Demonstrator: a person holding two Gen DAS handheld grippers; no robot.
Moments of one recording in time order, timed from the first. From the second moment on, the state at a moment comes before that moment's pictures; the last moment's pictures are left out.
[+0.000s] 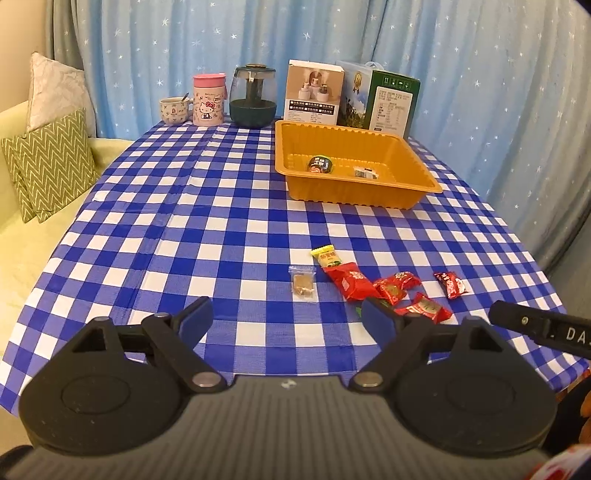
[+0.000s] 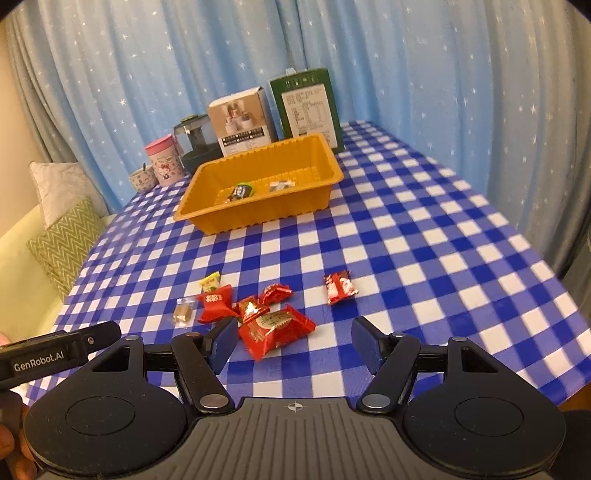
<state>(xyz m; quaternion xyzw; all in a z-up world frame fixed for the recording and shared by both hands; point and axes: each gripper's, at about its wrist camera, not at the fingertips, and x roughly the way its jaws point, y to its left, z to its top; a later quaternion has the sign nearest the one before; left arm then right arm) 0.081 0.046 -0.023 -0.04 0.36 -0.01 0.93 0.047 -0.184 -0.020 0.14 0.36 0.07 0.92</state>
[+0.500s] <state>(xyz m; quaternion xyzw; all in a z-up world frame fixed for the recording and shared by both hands) 0.116 0.054 -0.048 -0.03 0.37 -0.01 0.93 0.088 -0.160 -0.056 0.17 0.40 0.07 0.90</state>
